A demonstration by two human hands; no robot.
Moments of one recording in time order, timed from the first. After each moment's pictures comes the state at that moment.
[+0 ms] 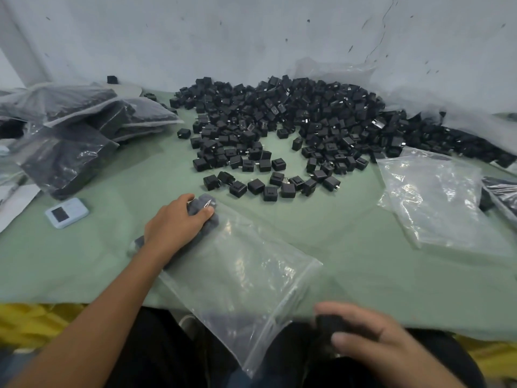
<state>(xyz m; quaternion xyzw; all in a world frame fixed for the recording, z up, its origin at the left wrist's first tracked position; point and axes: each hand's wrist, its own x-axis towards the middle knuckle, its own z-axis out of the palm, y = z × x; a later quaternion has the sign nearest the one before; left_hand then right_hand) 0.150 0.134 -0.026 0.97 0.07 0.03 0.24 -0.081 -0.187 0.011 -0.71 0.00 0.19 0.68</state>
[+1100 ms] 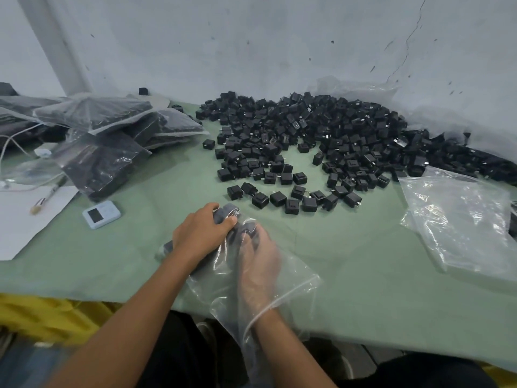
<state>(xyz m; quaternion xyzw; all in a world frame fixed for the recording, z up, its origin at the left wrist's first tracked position) 0.149 0.136 -0.028 0.96 0.07 0.04 0.26 0.084 0.021 -0.045 -0.77 0.16 -0.12 0.61</state>
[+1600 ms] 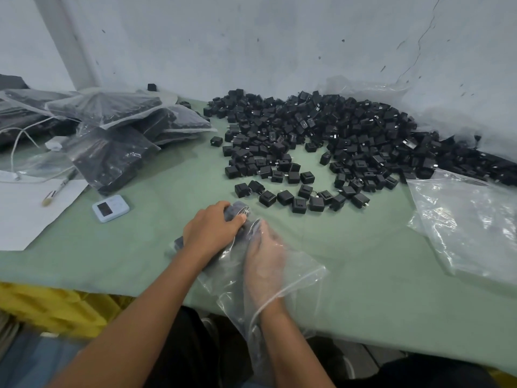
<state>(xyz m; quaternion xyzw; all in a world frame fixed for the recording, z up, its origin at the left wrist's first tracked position) 0.146 0.132 -0.027 0.96 0.06 0.06 0.25 0.079 0.015 -0.037 -0.86 0.10 -0.12 0.49</state>
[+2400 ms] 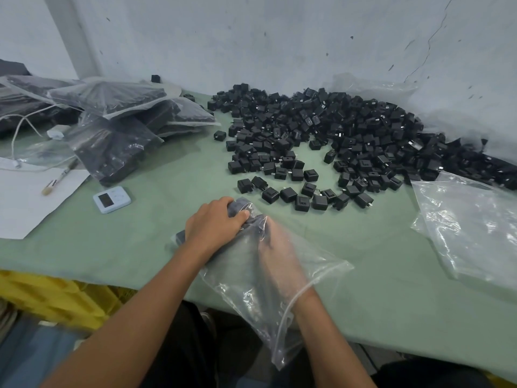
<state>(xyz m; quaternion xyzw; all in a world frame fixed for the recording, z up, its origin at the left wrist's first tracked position) 0.147 0.131 -0.030 0.96 0.05 0.07 0.26 0.077 -0.017 -0.018 -0.84 0.00 0.01 0.54</state>
